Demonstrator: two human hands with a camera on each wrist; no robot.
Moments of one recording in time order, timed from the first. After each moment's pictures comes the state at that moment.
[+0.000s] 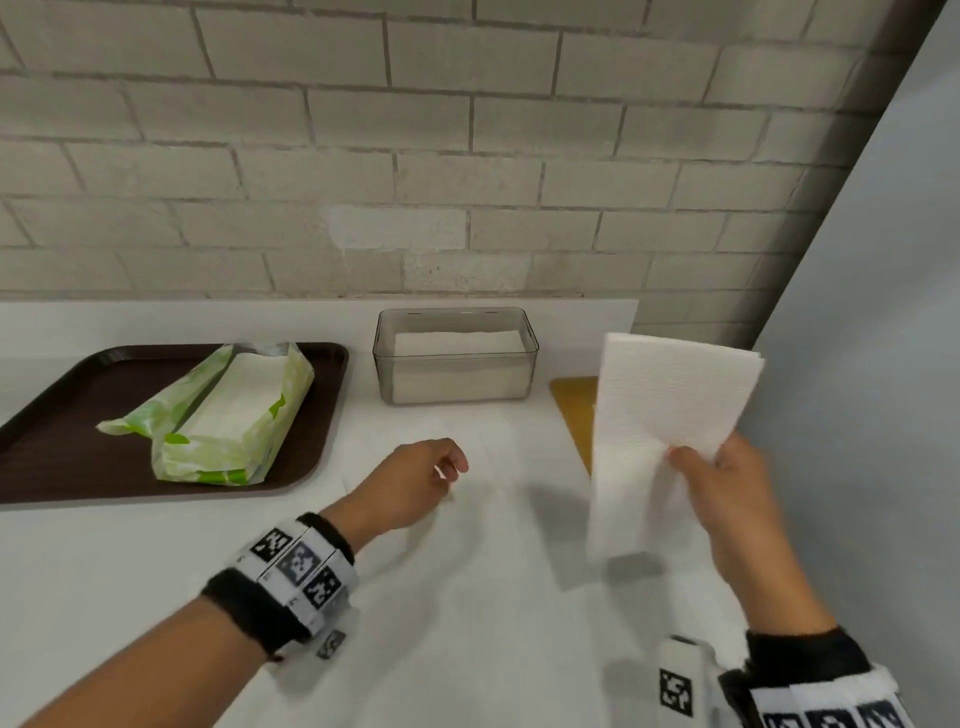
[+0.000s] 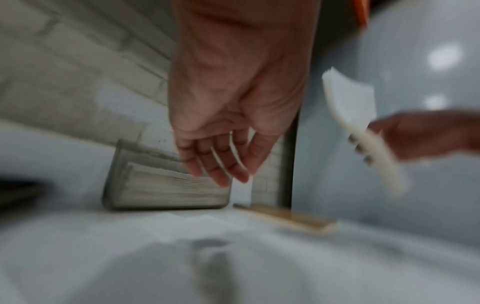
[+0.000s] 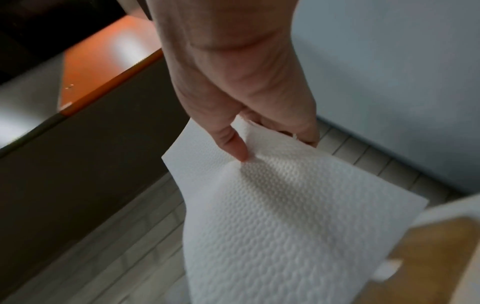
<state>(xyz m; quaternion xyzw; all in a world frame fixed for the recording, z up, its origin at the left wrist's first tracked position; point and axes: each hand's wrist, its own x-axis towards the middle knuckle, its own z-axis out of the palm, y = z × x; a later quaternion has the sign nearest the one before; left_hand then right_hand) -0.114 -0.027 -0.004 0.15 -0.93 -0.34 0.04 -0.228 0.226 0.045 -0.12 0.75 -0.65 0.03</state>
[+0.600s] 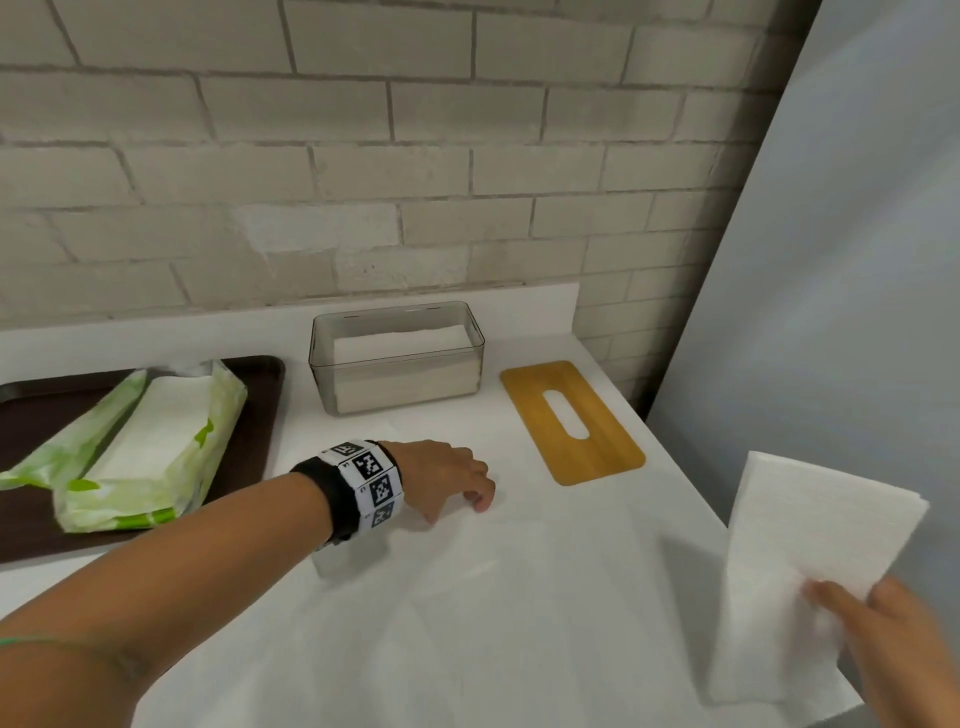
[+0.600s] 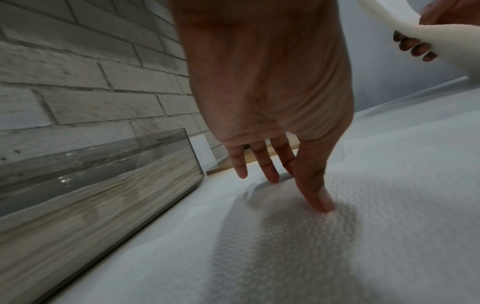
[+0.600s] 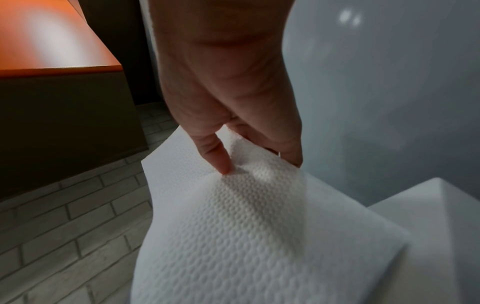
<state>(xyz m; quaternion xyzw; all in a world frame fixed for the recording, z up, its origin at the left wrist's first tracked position) -0.209 -0.019 -0.011 -0.23 -0.94 0.02 -0.25 -0.215 0.380 -0.020 0.11 0.81 -0.57 0.01</state>
